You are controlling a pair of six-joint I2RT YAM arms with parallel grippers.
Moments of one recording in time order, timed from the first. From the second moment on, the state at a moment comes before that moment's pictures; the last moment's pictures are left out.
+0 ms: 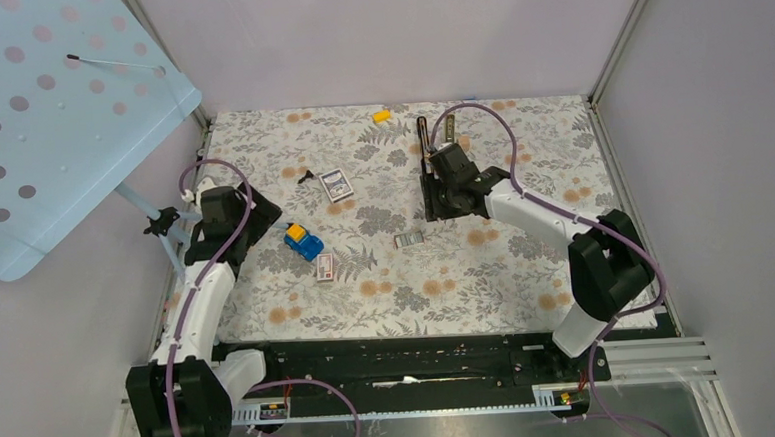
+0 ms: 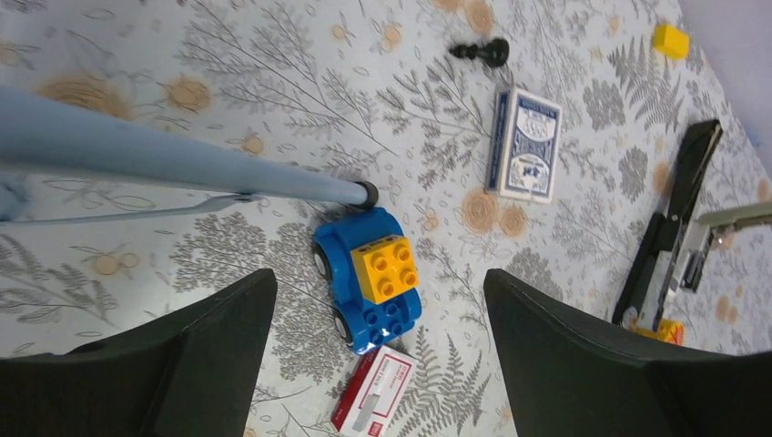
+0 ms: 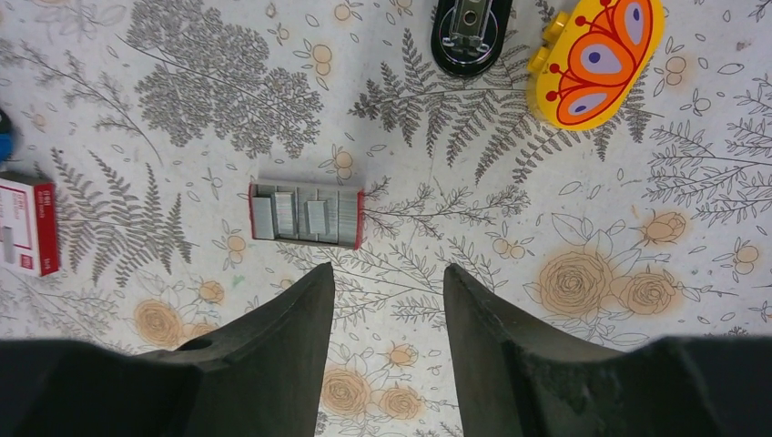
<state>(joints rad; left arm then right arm) 0.06 1.03 0.74 -0.36 -0.06 -0.71 0.60 1.65 1.21 -0.50 0.08 0.40</state>
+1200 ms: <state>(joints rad) -0.31 1.29 0.69 -0.37 0.03 -0.68 0.57 1.53 1.08 -0.48 0.09 0.36</state>
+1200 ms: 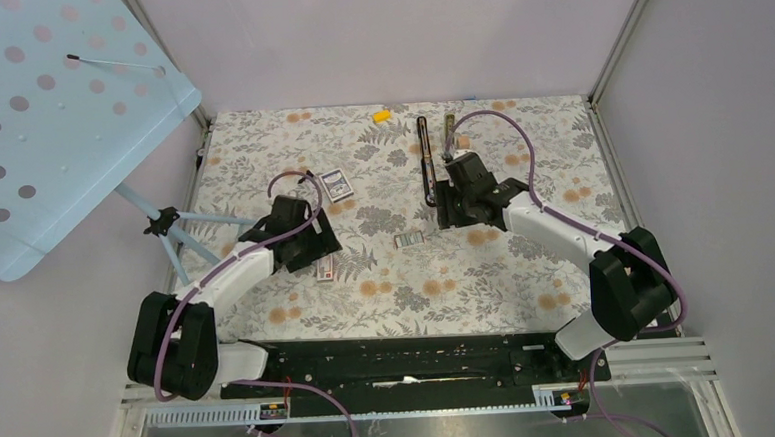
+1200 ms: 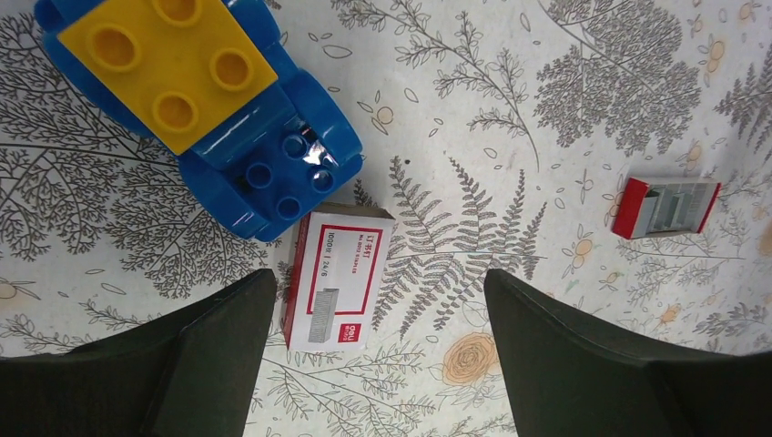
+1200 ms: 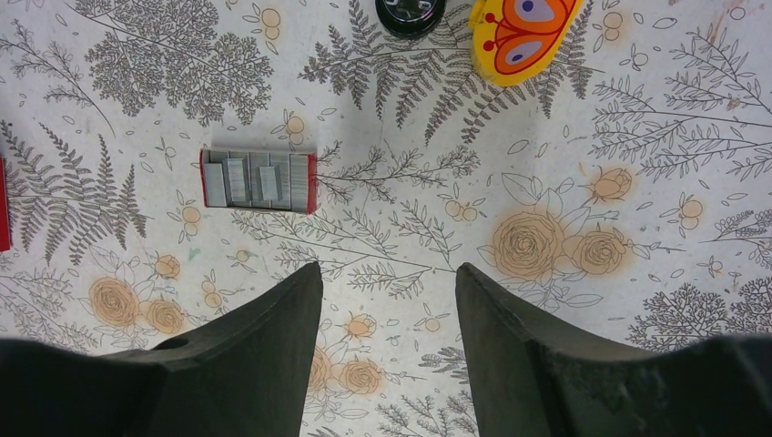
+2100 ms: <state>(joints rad) -0.48 1.52 0.77 -0.24 0.03 -0.63 0.56 1.50 1.05 -0.46 0.12 0.35</state>
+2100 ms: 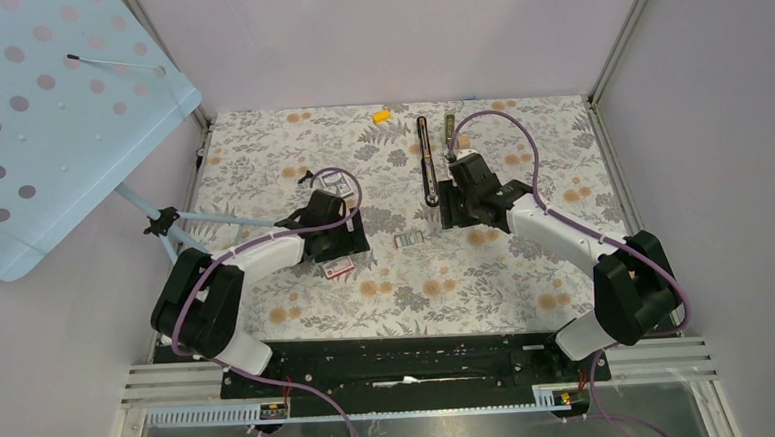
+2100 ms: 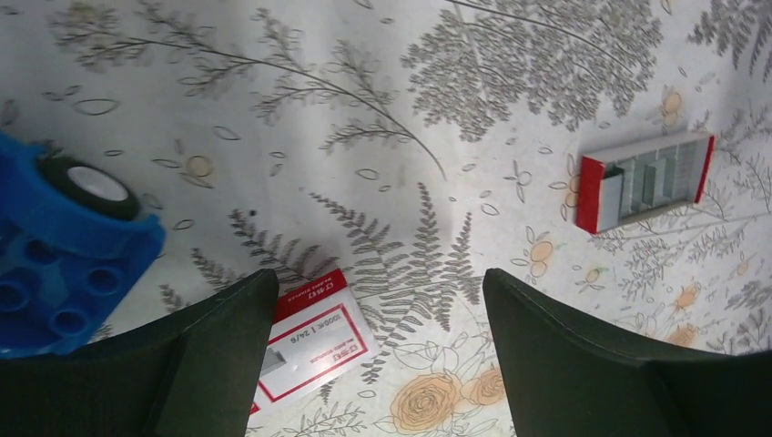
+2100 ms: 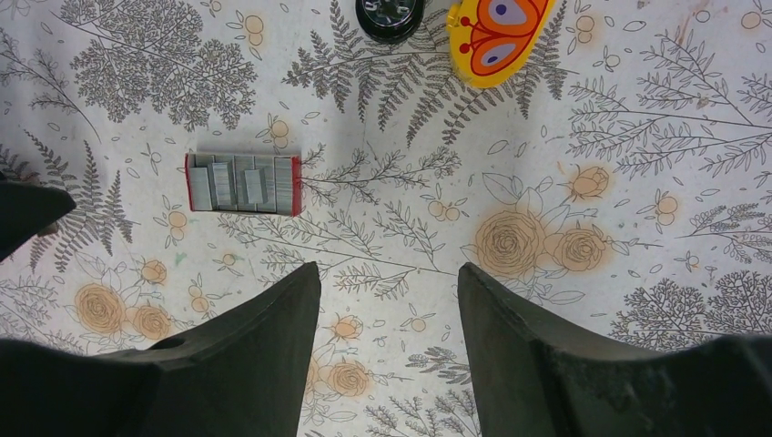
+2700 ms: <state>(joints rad) -0.54 1.52 0.95 -0.31 0.00 -0.60 0.55 1.50 1.03 -0.42 0.11 0.25</state>
